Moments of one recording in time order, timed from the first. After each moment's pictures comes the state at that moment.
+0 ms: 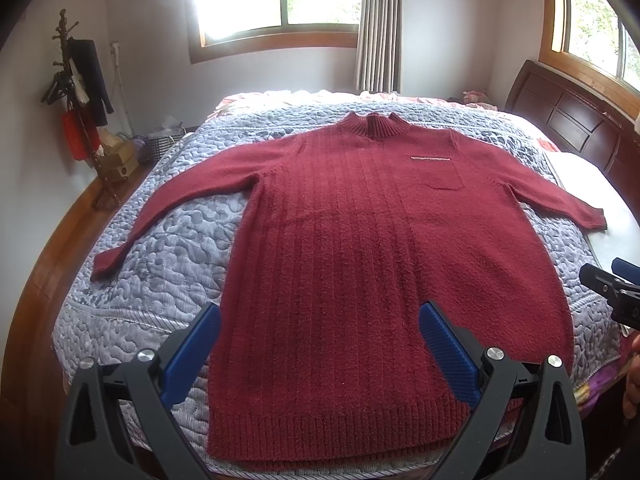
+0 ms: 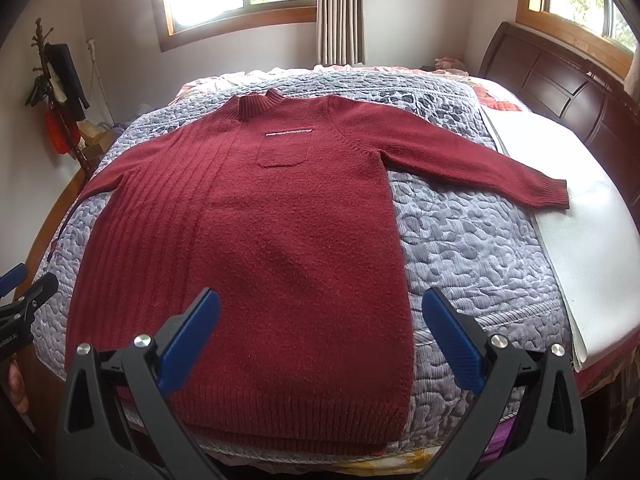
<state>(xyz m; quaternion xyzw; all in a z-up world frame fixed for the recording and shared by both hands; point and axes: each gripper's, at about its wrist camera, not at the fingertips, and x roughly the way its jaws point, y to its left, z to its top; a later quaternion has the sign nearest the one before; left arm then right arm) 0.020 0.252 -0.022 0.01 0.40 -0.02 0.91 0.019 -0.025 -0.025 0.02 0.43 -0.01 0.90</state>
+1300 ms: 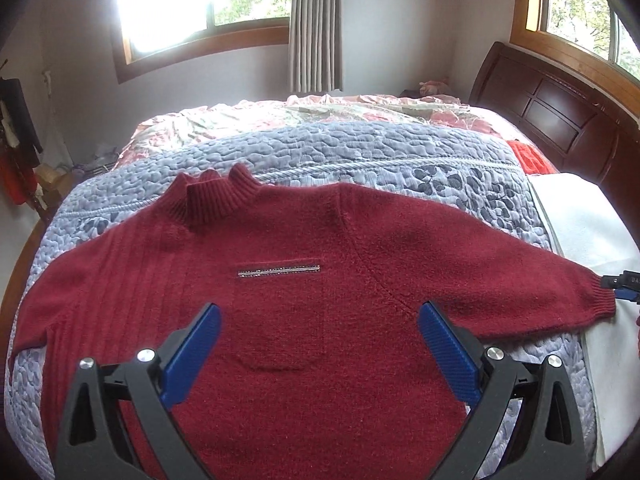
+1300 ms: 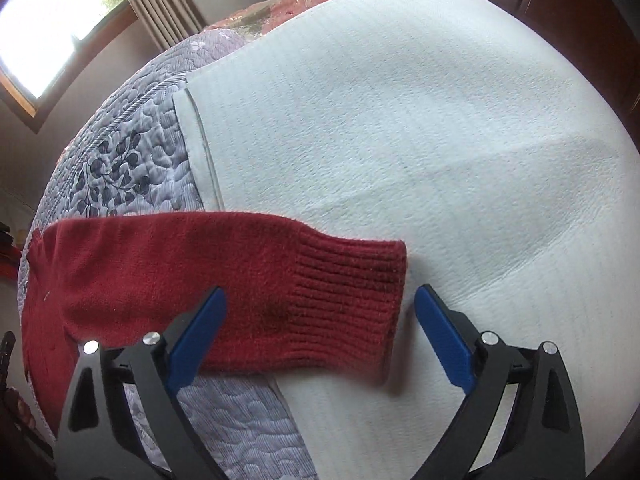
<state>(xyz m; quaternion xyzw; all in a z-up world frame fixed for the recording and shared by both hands) 0.279 -0.002 -0.040 0.03 0.41 -0.09 0.91 0.213 -0.486 -0.106 0.20 0.53 -0.13 0.81</state>
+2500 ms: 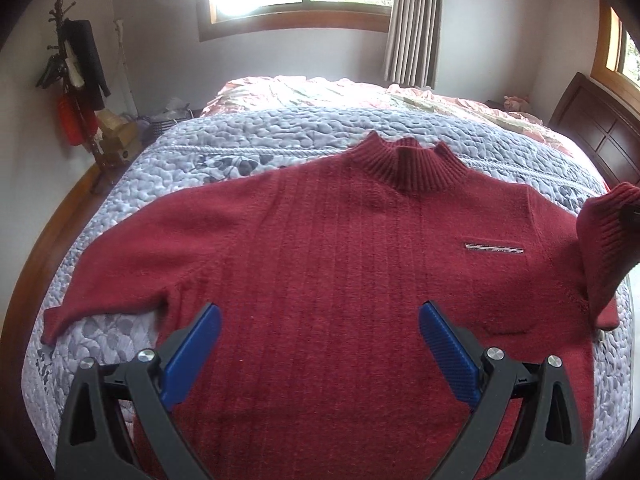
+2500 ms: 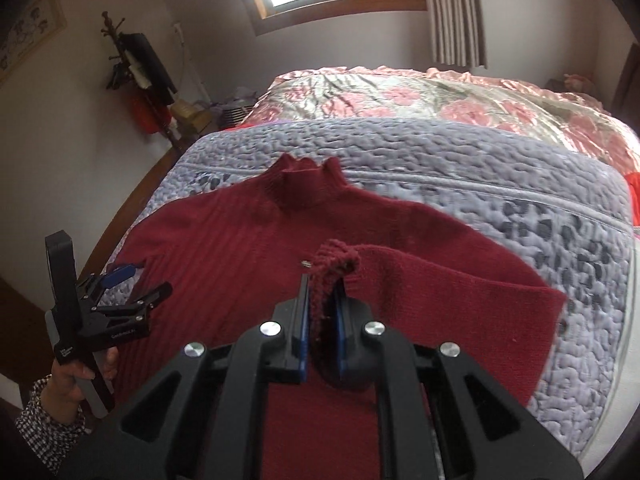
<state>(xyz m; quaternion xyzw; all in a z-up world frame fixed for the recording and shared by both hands) 0.277 0.208 -0.061 -0.02 0.44 0.03 0.90 0.318 -0.059 0.004 0.04 0.45 0.23 0.86</state>
